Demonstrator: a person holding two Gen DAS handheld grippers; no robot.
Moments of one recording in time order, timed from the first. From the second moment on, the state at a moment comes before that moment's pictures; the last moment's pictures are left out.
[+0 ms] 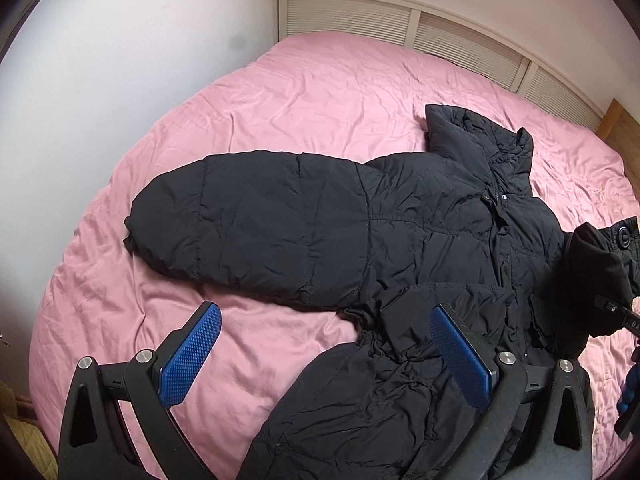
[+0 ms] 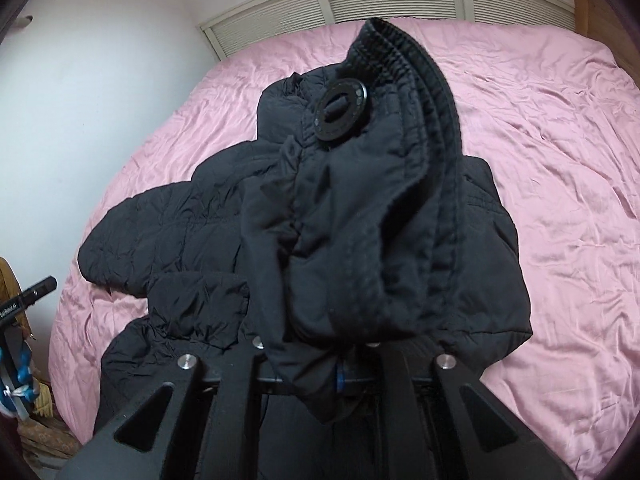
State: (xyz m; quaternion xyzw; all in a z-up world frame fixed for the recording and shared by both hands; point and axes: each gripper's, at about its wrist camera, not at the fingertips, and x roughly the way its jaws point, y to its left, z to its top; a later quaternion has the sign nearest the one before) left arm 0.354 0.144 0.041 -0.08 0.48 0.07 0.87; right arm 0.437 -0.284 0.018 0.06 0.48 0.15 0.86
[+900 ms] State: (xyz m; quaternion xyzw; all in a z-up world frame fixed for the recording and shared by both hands) left arm 0.371 0.019 0.024 -0.10 0.50 0.07 0.86; right arm 0.404 -0.225 -0.055 -0.06 0.51 0.28 0.81
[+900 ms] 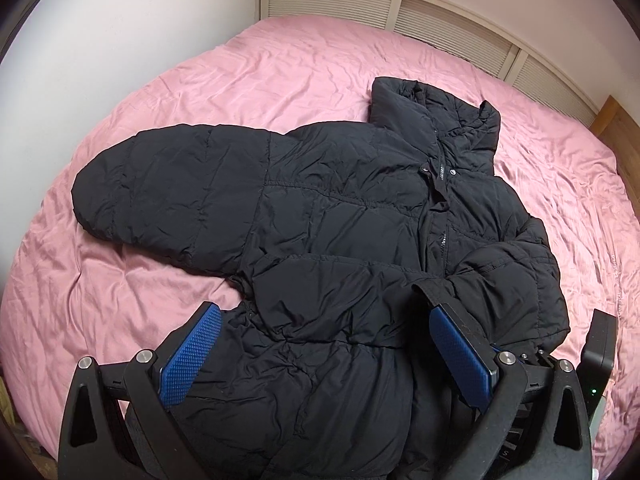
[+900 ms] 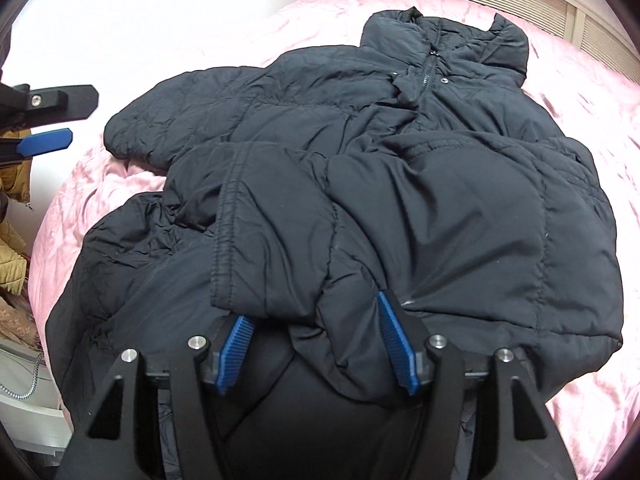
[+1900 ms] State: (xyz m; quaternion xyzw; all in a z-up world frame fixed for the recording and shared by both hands) left arm 0.429 -0.114 -0.103 -0.07 0.55 0.00 0.83; right arm 0.466 -0.356 -0.071 -0.03 0.51 0.19 0.84
